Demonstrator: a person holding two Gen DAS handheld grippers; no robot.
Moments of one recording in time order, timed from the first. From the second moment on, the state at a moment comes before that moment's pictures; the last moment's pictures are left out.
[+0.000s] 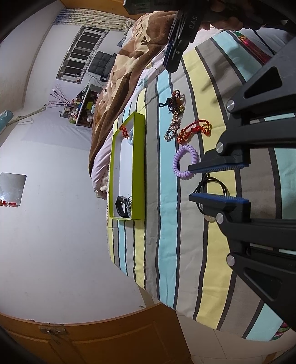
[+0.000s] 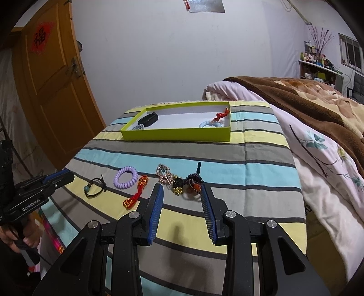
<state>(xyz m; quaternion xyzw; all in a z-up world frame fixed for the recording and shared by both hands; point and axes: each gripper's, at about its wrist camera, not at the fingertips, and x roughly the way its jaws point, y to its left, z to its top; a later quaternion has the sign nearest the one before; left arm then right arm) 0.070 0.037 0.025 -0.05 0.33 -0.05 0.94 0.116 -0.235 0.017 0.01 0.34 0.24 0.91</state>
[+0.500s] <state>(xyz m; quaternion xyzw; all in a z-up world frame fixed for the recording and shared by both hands) 0.099 0.022 0.012 -0.04 0.35 -0.07 0.93 0.148 -0.232 -0.006 0.00 0.38 0.23 0.90</state>
